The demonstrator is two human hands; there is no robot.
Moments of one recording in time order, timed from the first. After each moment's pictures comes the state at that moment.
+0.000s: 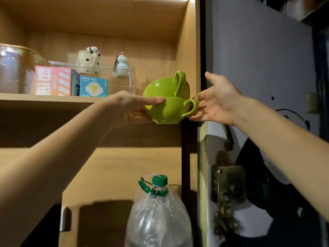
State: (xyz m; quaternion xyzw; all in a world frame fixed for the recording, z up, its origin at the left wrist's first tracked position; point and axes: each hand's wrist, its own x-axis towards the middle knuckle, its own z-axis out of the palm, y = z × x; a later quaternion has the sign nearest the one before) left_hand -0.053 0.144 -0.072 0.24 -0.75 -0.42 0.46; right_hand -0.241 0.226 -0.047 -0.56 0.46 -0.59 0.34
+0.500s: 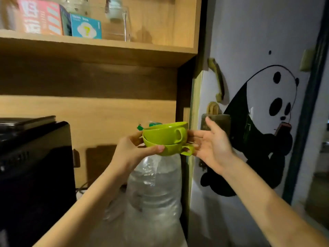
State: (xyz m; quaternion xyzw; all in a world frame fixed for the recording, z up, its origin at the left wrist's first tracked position) left_hand -0.059 0.179 -0.285 0.25 -0.69 -0.45 0.51; right_hand -0.241 0.252 -0.256 -0.40 0.42 -0.65 0.49
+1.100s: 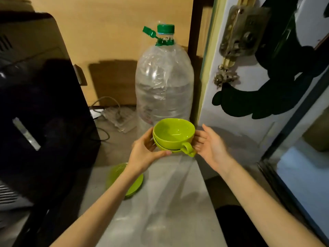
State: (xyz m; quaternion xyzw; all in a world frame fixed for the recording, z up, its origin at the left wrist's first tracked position) left_hand -0.047 0.205 -0.521 0.34 -0.65 -0.53 0.43; right_hand -0.232 0.262 -0.487 -0.22 0.48 -0.62 0.58
